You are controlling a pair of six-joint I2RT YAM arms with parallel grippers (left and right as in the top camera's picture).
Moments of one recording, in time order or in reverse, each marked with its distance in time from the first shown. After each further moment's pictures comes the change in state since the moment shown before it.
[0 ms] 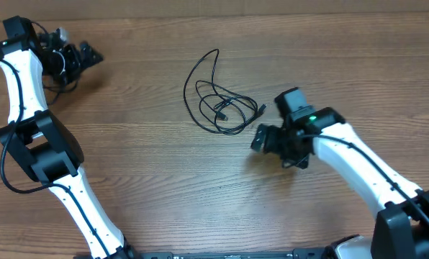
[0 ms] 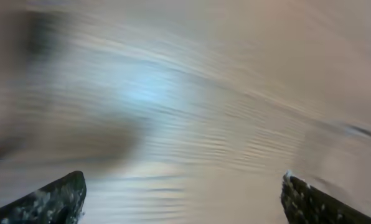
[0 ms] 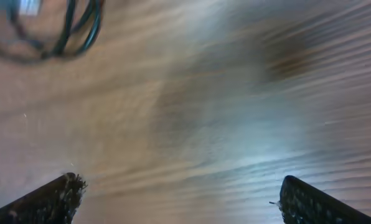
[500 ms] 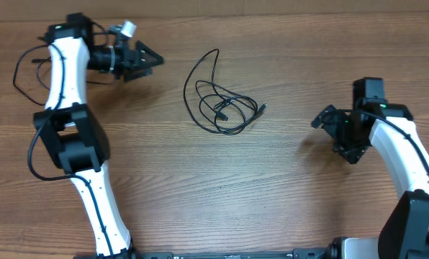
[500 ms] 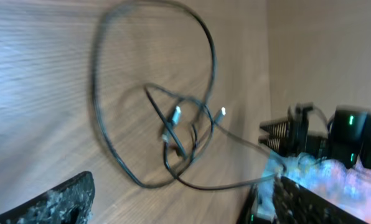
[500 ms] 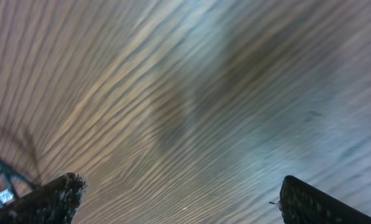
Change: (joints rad) left arm -0.237 -0.004 0.000 -0.313 0.435 0.314; right arm -0.481 0.000 0.000 0.005 0.069 0.000
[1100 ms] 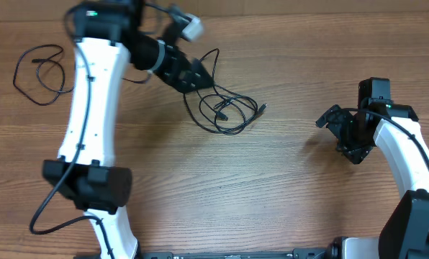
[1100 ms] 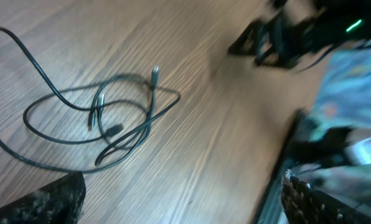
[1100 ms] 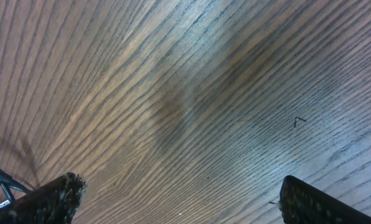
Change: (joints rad) left arm -0.346 -0.417 0.016 -0.178 -0.323 0.212; right arm -0.026 0.000 0.000 0.004 0.003 0.000
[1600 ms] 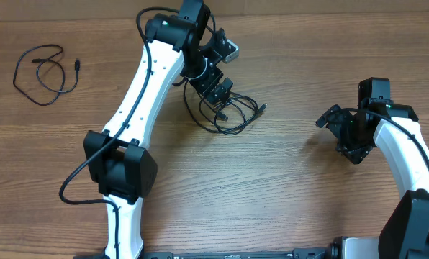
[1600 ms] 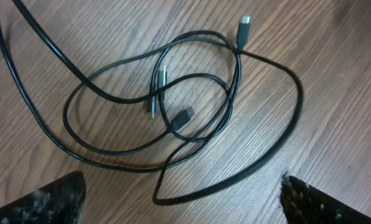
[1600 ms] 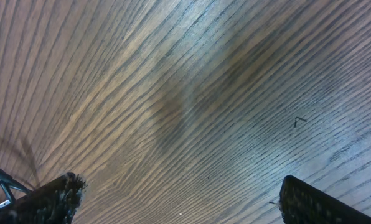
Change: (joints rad) left arm -0.184 0.137 -0.099 0.210 -0.423 -0.052; right arm 0.000 0.000 0.000 0.000 0.000 0.000
